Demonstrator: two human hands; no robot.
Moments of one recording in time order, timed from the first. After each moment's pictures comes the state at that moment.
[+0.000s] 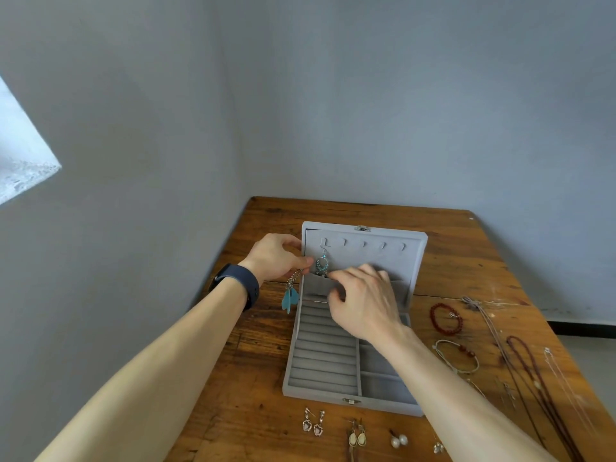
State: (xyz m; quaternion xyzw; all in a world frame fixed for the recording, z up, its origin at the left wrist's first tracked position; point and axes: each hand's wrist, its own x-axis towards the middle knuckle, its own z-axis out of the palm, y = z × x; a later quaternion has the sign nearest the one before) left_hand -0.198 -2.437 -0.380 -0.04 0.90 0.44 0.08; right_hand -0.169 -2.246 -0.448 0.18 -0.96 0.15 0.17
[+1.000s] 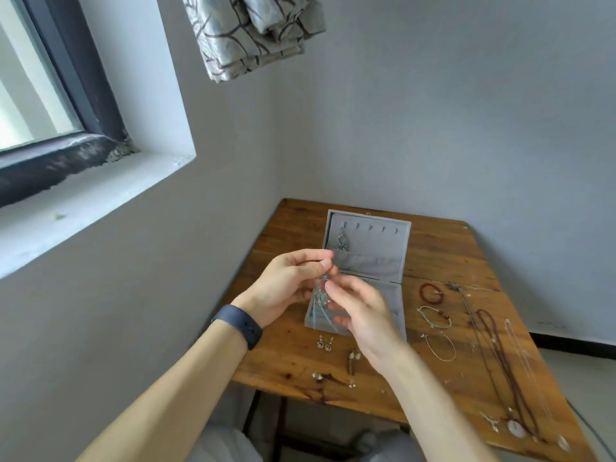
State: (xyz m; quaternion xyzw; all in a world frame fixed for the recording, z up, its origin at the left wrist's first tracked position) left_hand 0.012 -2.424 -0.339 0.01 0.66 0.74 0.09; right_hand 0.023 -2.256 -0.373 0.10 -0.68 0.72 -0.11
